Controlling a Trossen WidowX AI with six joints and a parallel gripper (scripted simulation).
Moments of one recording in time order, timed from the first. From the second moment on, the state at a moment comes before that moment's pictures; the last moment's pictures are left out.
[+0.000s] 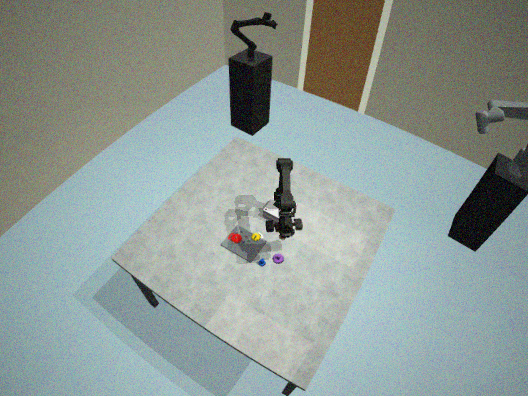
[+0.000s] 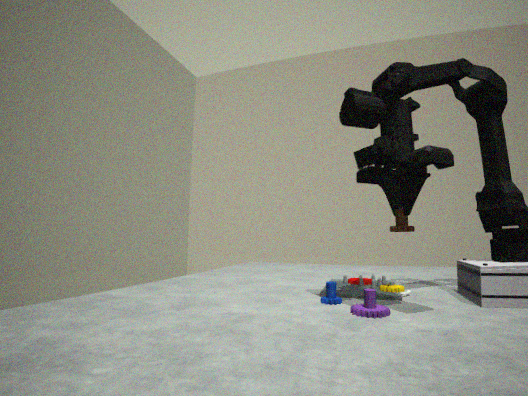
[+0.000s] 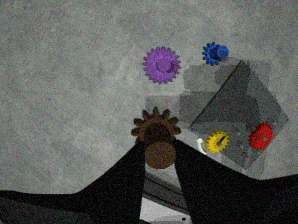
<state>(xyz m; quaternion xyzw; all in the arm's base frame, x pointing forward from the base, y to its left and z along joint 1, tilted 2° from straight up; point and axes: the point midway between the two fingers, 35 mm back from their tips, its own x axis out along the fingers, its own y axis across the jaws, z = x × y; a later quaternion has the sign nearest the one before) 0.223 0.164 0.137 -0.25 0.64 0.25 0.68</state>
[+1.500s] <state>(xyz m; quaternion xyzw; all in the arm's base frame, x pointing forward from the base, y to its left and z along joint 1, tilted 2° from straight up) 0.285 0.088 0.104 -0.25 0.65 0.24 0.68</state>
